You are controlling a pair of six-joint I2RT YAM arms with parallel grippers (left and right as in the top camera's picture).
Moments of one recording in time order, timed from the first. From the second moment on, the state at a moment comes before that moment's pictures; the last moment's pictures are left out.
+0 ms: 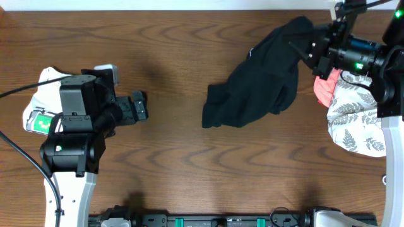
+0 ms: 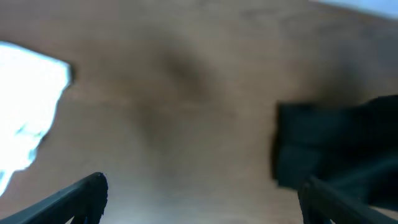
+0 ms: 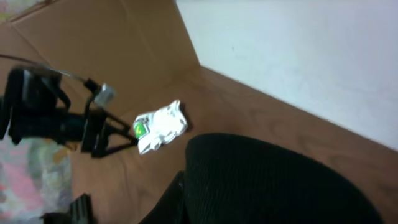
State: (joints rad) left arm 0.00 1.04 1.11 -0.84 0.17 -0.17; right arm -0.04 1.39 1.67 -0.78 -1.07 -0.04
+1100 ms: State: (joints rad) left arm -0.53 1.15 1.11 -0.61 0.34 0.08; right arm 0.12 1.38 1.67 -1.16 -1.11 -0.40
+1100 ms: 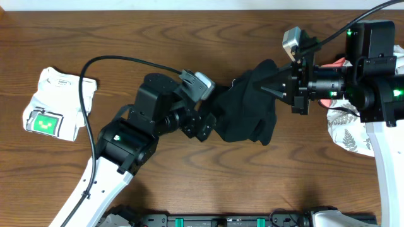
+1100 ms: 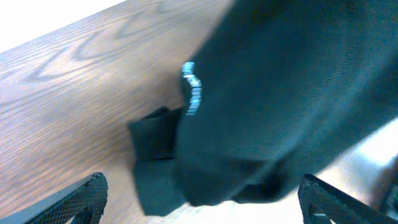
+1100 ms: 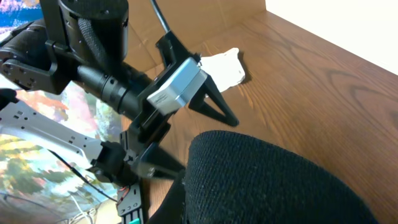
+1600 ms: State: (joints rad) left arm -0.58 1.25 1.11 -0.51 0.47 0.32; right arm 0.12 1.38 1.67 -1.16 -1.11 -0.40
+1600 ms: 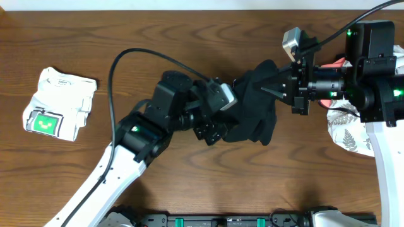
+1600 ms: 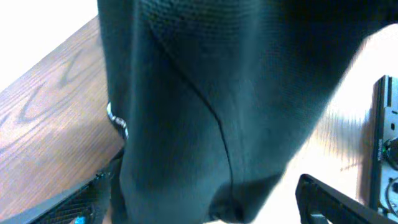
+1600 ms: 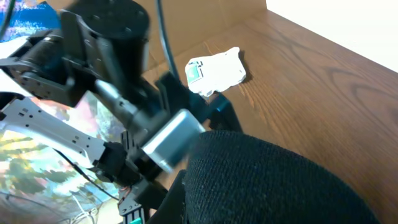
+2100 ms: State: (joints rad) left arm -0.58 1.25 1.11 -0.44 0.54 0.36; right arm 0.12 1.38 1.67 -1.16 -1.01 -0.40
